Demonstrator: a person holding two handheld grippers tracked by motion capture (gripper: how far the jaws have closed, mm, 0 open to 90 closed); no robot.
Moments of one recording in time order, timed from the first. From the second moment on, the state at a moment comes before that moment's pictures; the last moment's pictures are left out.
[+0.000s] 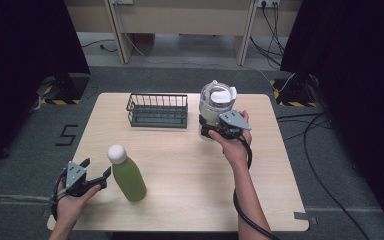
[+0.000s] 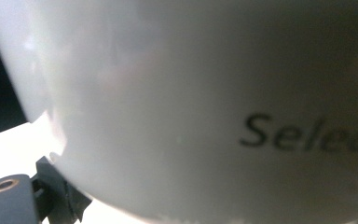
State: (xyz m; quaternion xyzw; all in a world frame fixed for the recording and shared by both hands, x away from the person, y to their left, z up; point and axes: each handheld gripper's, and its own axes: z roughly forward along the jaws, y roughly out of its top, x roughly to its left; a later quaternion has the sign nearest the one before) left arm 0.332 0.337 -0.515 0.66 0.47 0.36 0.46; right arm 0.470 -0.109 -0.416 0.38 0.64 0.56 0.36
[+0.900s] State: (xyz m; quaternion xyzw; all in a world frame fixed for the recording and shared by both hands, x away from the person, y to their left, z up) left arm 0.328 0.341 -0.517 0.66 0.48 0.36 0.45; right arm 0.497 -0.070 -0.392 0.35 0.65 0.57 0.36
